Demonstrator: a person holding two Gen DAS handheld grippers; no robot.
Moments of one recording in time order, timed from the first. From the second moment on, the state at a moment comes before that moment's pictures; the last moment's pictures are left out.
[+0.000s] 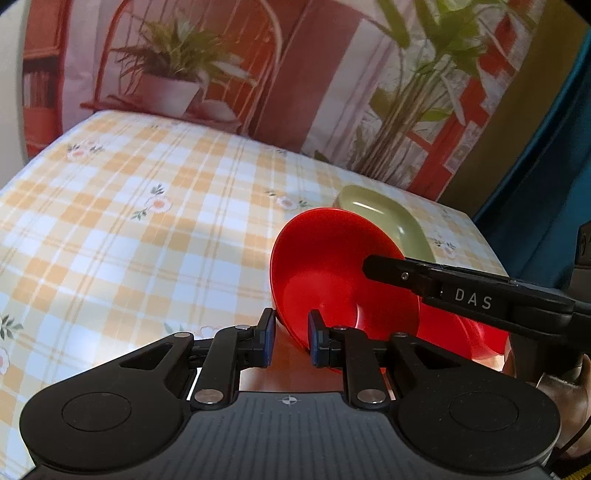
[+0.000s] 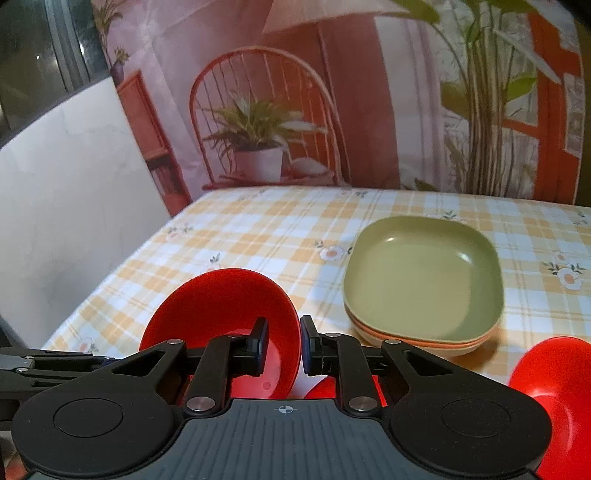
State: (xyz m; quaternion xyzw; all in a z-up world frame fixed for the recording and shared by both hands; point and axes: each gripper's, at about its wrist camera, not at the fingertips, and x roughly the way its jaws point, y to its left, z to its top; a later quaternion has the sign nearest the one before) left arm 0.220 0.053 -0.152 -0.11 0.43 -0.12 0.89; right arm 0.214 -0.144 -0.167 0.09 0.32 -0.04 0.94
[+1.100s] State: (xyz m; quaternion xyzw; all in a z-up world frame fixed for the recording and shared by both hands) left arm 0.214 -0.012 -0.145 -0.03 0.45 -0.20 0.87; right arm 0.146 -0.196 -0.158 0.14 0.29 -0.08 0.94
